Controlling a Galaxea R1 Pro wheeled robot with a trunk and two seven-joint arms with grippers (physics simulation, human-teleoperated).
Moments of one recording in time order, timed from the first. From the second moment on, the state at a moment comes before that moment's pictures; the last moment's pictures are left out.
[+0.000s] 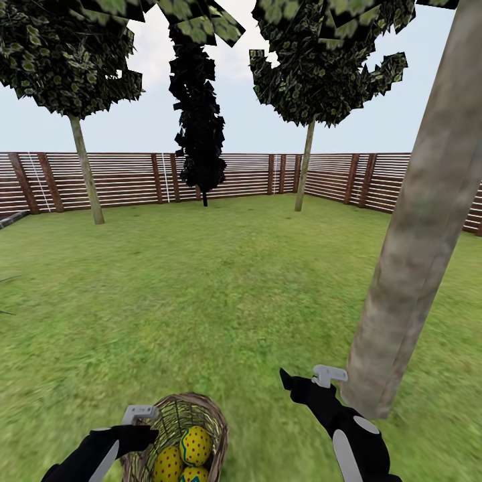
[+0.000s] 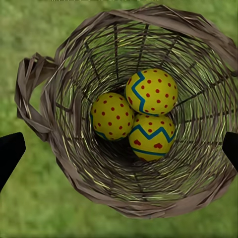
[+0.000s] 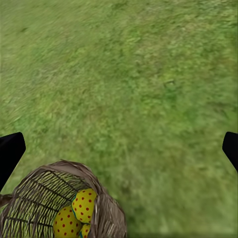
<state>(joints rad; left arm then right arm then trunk) -0.42 0.16 -0.11 -0.55 0.15 0.36 -0.11 -0.08 0.13 0.03 -1.57 -0.23 0.54 -0.01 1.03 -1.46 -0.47</state>
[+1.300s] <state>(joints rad) -0.42 0.16 -0.16 -0.55 0.15 0.33 -0.12 -0.08 0.13 0.03 -1.56 -0.23 0.54 -0.01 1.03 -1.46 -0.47</state>
